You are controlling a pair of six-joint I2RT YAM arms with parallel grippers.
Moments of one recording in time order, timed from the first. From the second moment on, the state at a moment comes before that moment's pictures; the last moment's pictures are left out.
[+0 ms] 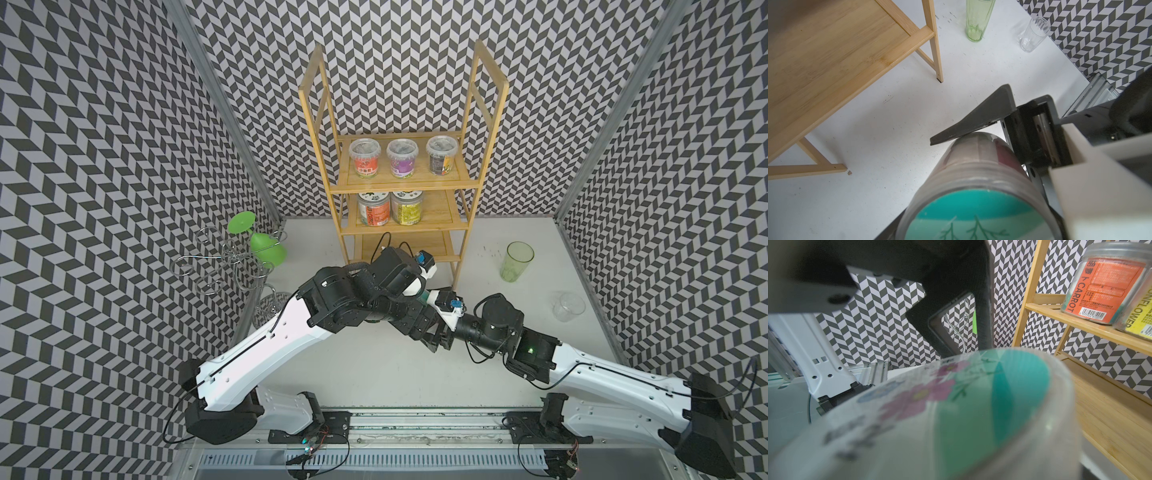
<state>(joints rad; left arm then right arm) -1.04 1.34 1.70 -1.25 -0.01 -0.30 1.00 1.06 0.72 0.20 -0.11 -0.14</state>
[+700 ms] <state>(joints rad) -1.04 1.32 1.78 -1.32 -0.01 -0.31 0.99 1.02 0.72 0.25 -0.09 -0.16</state>
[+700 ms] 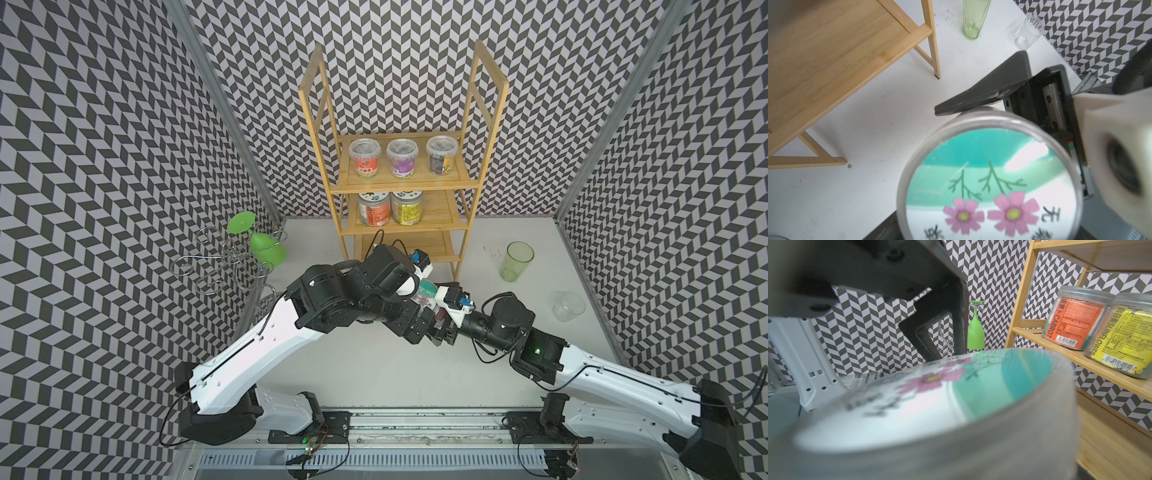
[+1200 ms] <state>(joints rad) -1.04 1.11 1.82 -1.23 -0.18 -0.37 0.99 1.02 0.72 0.25 0.07 -0.05</state>
